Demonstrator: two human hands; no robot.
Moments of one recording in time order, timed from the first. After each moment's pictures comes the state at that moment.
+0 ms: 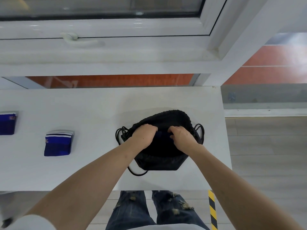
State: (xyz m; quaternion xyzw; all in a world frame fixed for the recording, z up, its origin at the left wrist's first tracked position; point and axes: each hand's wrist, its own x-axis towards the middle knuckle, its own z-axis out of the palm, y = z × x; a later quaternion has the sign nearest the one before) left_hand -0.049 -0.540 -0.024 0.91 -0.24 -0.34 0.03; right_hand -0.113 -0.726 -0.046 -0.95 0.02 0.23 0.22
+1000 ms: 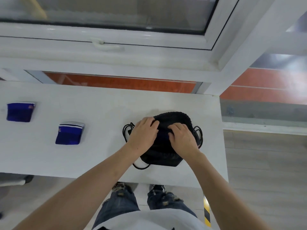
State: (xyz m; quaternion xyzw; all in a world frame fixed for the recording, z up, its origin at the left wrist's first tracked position) left_hand -0.111 -0.500 0.033 0.96 -0.27 -0.03 0.10; right_hand -0.157 -0.696 0.007 -0.97 -0.02 0.01 0.23
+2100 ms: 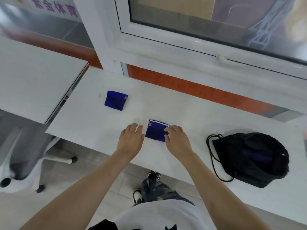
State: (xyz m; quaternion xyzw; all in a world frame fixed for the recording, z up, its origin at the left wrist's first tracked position) left_hand -0.140 -0.019 0.030 0.99 -0.03 -0.10 0.08; right_hand -0.117 -0.242 0.021 -0.97 -0.12 0.08 0.21
